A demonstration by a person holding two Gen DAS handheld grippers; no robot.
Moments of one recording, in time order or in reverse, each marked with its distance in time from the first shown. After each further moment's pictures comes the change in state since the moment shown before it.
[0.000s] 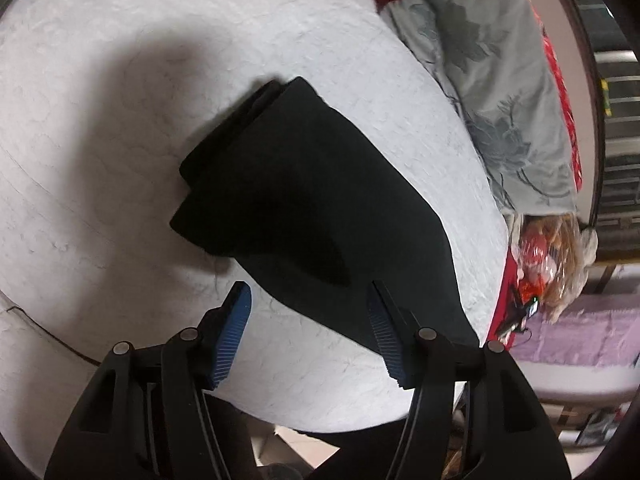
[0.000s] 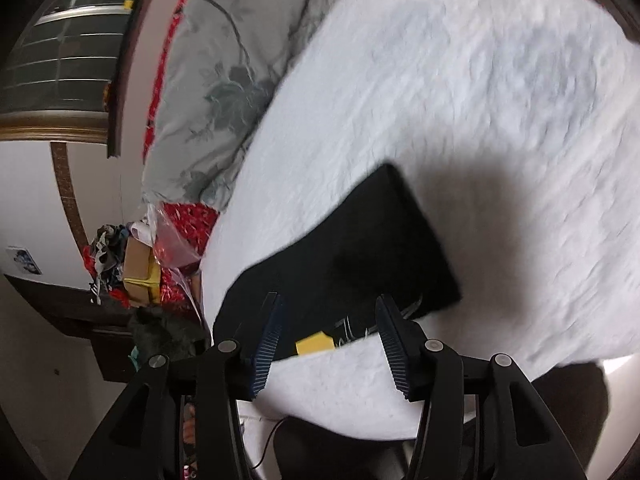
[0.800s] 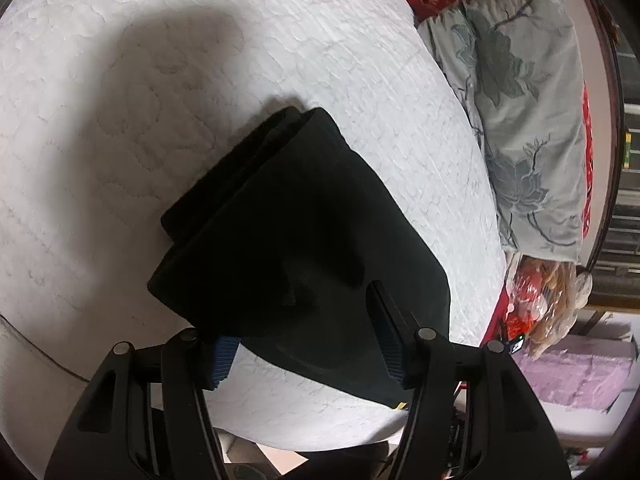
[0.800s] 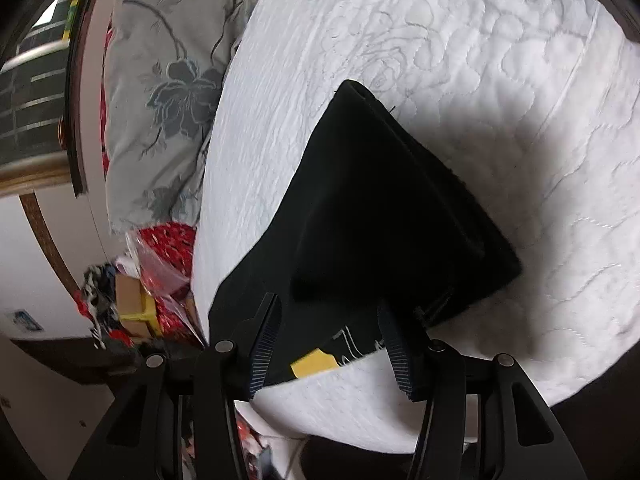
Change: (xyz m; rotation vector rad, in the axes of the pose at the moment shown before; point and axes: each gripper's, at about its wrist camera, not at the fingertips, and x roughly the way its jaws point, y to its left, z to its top) left arm 0.022 0.004 0.038 -0.136 0.030 -0.009; right arm 0.065 -0.011 -0.008 0.212 -0.012 -0.015
